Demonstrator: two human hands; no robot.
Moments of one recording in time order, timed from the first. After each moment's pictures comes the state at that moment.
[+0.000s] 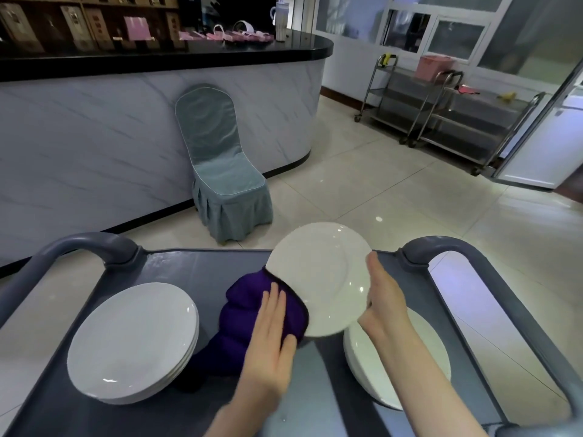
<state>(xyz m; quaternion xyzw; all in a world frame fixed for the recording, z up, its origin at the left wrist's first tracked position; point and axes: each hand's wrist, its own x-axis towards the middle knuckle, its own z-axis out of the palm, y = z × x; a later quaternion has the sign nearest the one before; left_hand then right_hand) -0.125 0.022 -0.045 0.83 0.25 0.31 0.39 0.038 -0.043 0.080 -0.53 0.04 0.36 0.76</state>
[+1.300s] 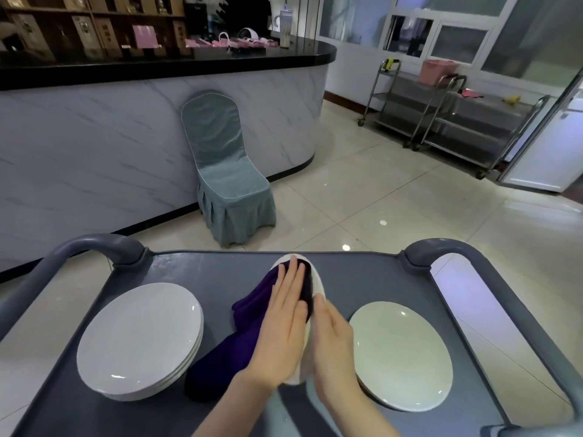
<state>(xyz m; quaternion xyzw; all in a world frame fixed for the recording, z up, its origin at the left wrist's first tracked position) -0.100 0.030 0.000 0.83 0.20 0.30 0.42 -0.053 -0.044 0.044 -0.67 -0.14 0.27 0.68</state>
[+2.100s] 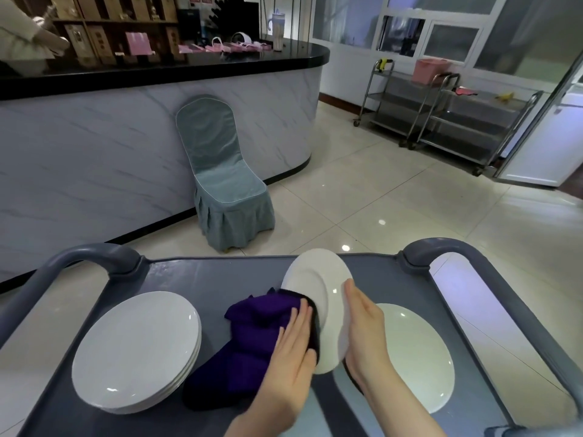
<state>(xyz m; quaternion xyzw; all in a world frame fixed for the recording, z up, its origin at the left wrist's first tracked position) -0.110 0.002 -0.036 0.86 0.20 0.22 0.42 -0.002 -0.054 0.056 -0.63 -0.05 0.30 0.72</state>
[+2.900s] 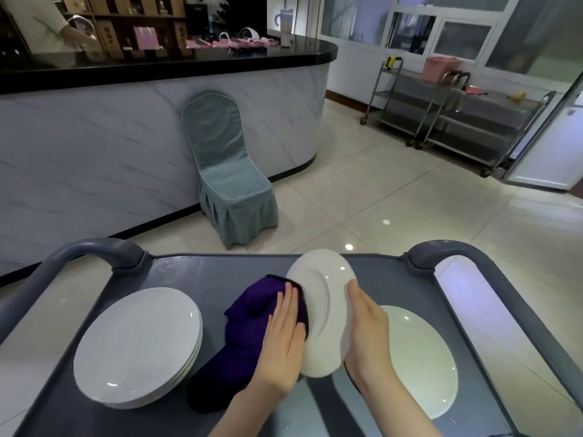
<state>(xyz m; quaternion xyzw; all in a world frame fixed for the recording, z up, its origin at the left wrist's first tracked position) -0.088 0.034 -0.038 0.87 0.30 0.14 0.37 -0.001 -0.051 0.051 -0.63 -0.06 0.28 0.72</state>
